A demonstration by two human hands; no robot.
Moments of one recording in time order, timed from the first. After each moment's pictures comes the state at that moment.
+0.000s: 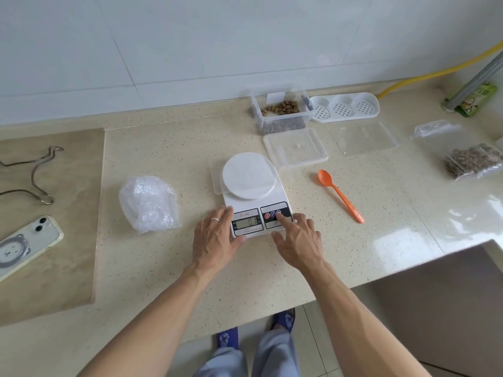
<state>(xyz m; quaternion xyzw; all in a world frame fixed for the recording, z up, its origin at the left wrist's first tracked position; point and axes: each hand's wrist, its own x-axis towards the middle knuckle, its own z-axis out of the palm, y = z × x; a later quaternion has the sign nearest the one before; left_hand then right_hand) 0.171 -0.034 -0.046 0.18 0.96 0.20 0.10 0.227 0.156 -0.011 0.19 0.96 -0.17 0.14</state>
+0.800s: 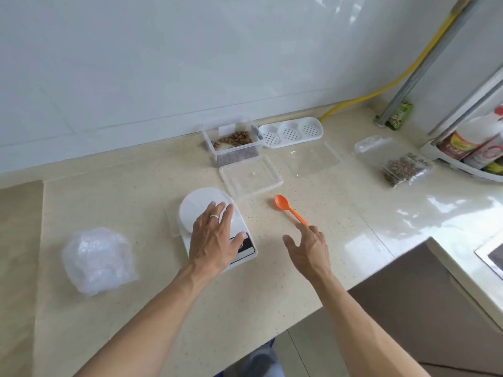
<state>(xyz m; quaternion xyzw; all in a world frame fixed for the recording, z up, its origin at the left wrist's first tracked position) 0.128 0.053 0.011 0.28 0.94 0.21 0.02 0.236 0.239 0.014 0.35 0.90 -0.26 0.02</state>
